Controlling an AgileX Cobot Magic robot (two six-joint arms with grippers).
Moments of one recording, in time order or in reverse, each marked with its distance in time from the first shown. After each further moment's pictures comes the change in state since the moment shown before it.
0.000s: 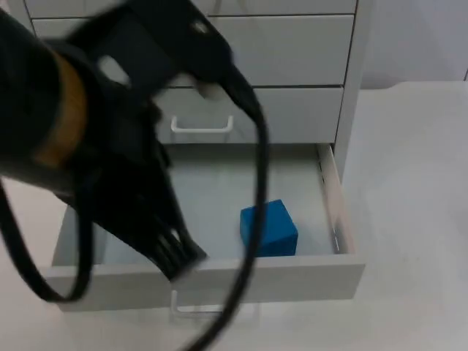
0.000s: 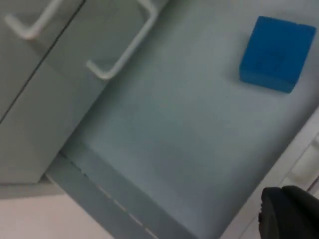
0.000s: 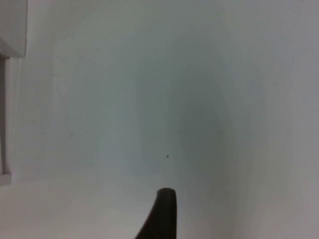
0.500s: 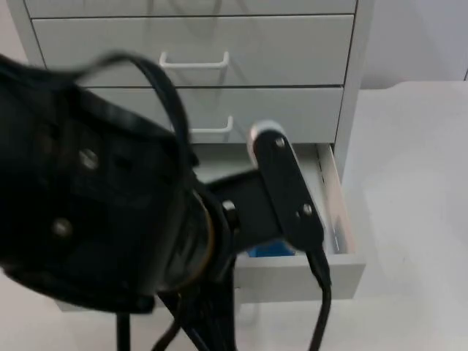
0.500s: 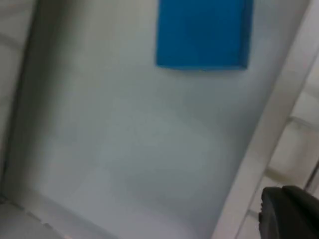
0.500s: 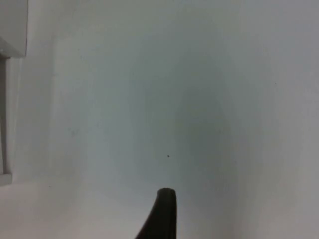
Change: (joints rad) right arm 0.000 0.000 0.000 0.004 0.000 0.000; left arm -0.085 0.363 0.000 0.271 -0.083 -0.140
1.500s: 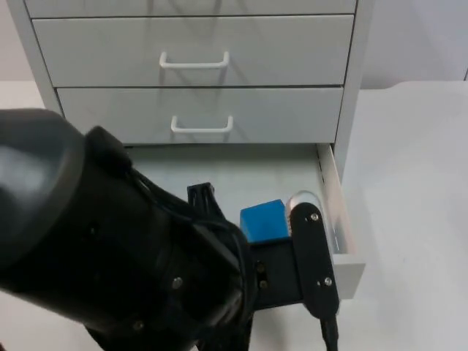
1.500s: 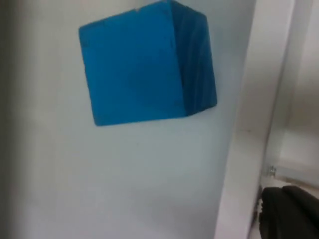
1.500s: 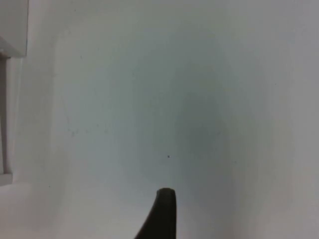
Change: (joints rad) right arm 0.000 0.000 0.000 0.000 0.000 -0.005; left arm 0.006 0.203 0.000 0.393 -0.070 -0.260
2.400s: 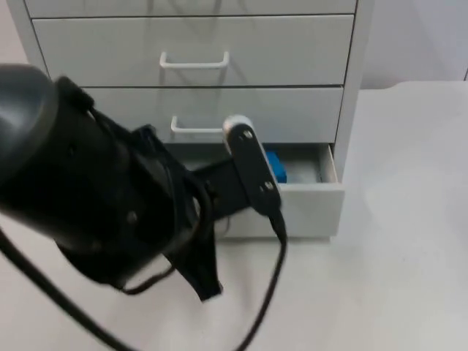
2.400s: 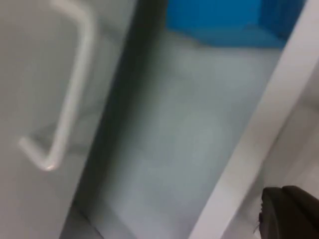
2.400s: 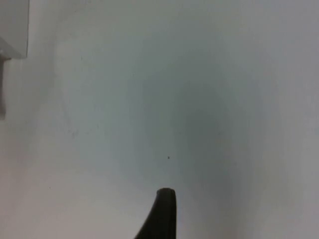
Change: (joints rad) right arm 0.000 0.000 0.000 0.000 -0.004 0.000; left arm 0.220 0.010 -0.019 0.317 0.074 -0.341
